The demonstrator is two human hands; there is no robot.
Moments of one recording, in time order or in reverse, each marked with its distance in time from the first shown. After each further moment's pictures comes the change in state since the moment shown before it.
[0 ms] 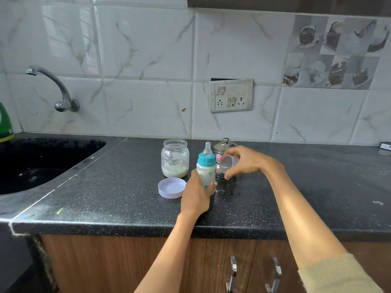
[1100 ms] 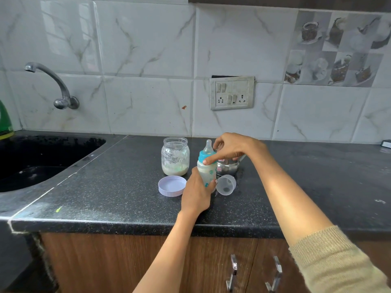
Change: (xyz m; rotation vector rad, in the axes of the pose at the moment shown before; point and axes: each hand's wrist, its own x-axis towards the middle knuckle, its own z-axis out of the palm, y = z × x) left_hand 0.002 -0.002 0.002 -0.001 0.000 0.025; right_hand 0.029 -0.043 -0.008 -0.120 -0.062 0.062
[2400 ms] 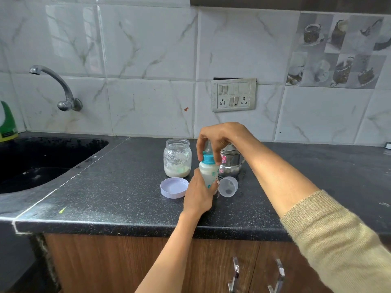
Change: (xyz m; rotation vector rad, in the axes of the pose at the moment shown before) left_hand 0.003 0.000 0.001 -0.032 0.006 -0.011; right_hand 0.006 -0.057 -0.023 -0.351 -0.278 -0.184
